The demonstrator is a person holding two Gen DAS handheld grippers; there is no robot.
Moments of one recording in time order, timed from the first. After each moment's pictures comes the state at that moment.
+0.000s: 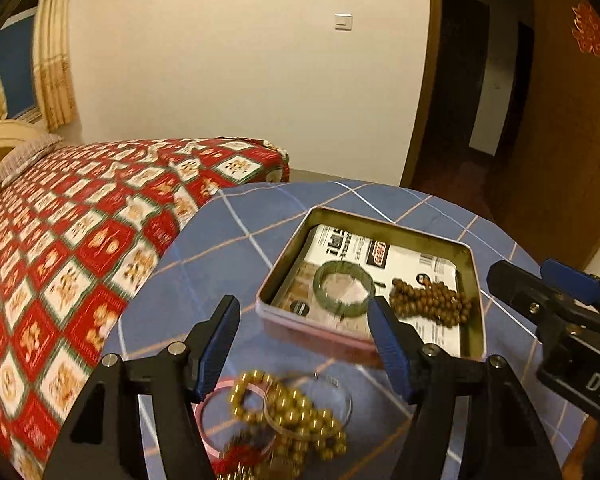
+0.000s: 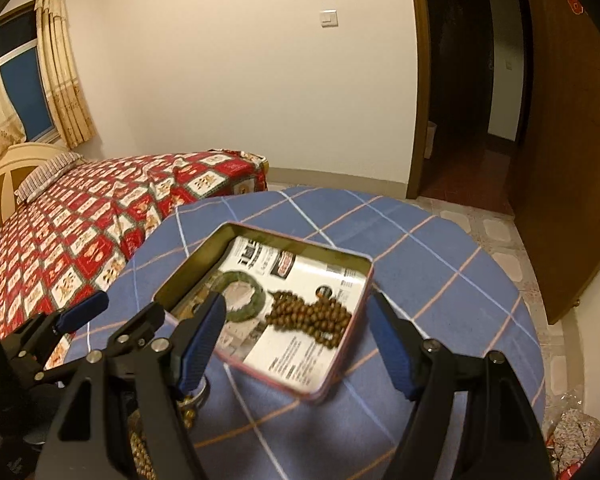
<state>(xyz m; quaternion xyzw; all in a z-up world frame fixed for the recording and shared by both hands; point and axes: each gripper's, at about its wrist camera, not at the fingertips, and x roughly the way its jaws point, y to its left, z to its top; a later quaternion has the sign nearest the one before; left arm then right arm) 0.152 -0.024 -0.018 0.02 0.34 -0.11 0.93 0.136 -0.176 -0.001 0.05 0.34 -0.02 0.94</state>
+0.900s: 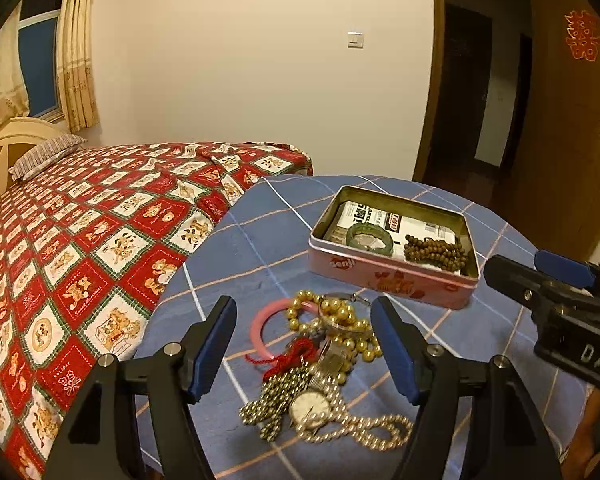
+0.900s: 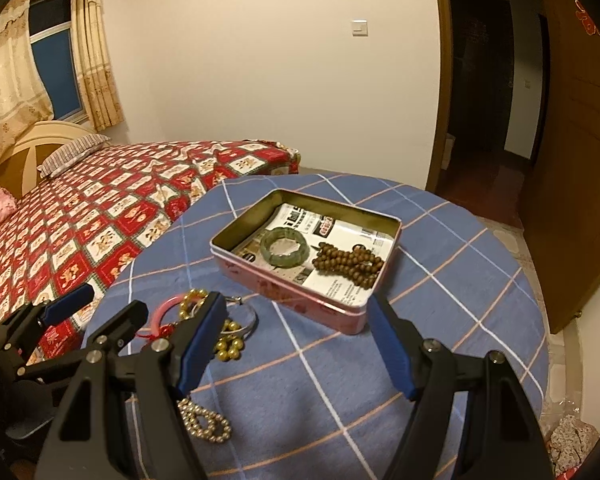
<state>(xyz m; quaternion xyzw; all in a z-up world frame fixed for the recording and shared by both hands) 0.065 0.032 -0.023 0.02 0.31 -0.10 0.94 0.069 -0.132 -0.010 0.02 0.33 0.02 0.94</state>
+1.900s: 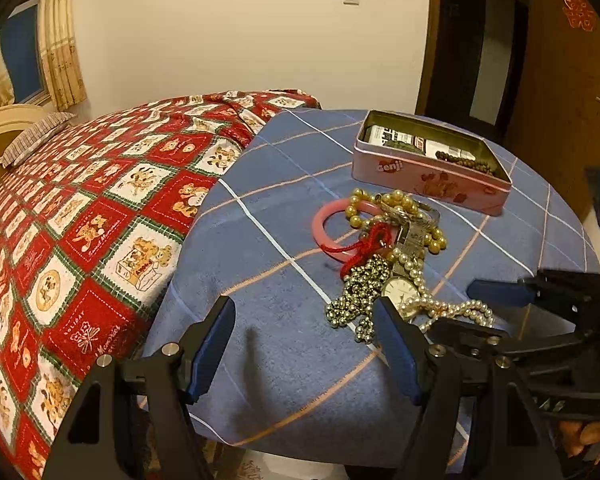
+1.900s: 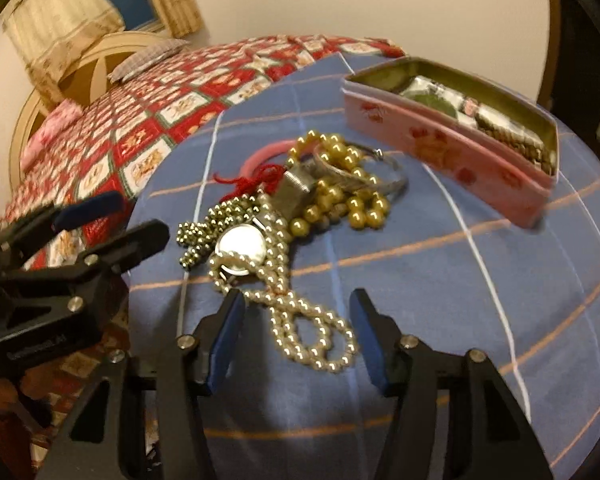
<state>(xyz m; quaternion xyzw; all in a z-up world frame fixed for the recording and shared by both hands) 0.053 0.093 -0.077 0.05 0.38 -0.12 0.91 0.066 -0.058 -0.109 -0.02 0.45 0.18 0.87</state>
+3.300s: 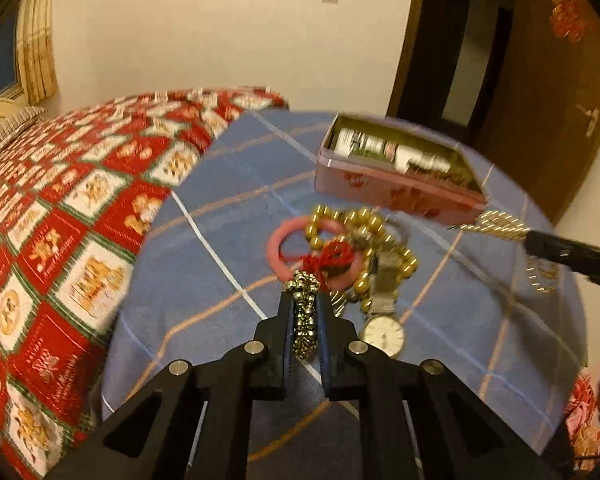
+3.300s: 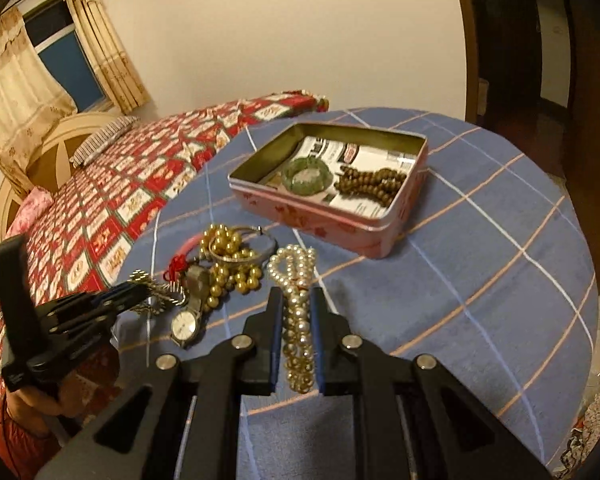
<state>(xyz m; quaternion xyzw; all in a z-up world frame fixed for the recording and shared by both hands) 0.074 0.078 -0.065 0.02 0.38 -0.18 0.91 0.054 -0.158 -0.048 0.09 0.39 0.10 0.91</state>
